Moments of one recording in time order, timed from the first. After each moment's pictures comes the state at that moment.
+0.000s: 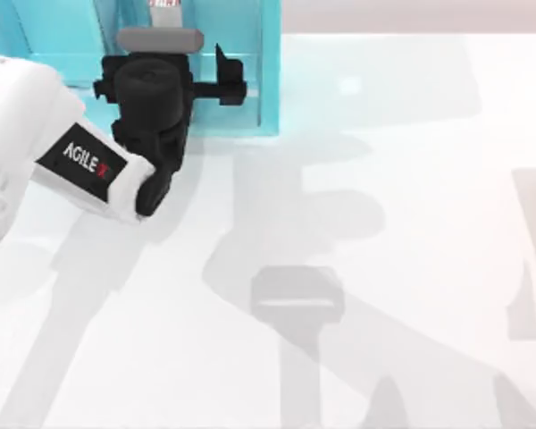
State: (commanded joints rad) left arm -0.37 2.37 1.26 1.01 -0.29 -0.02; right arm 0.00 0.00 0.00 0.00 0.00 0.00
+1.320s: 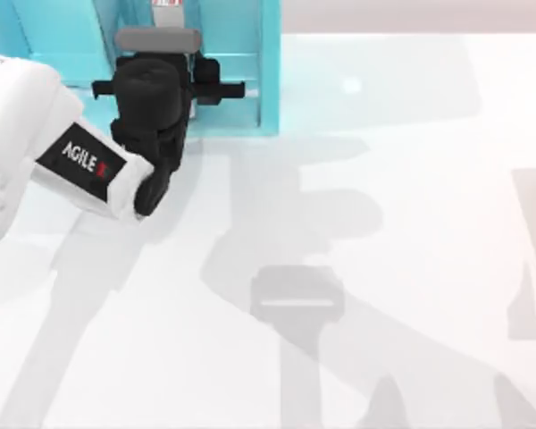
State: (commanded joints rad) left arm -0.37 2.37 1.26 1.00 -0.29 -0.02; right arm 0.00 0.00 0.00 0.00 0.00 0.00
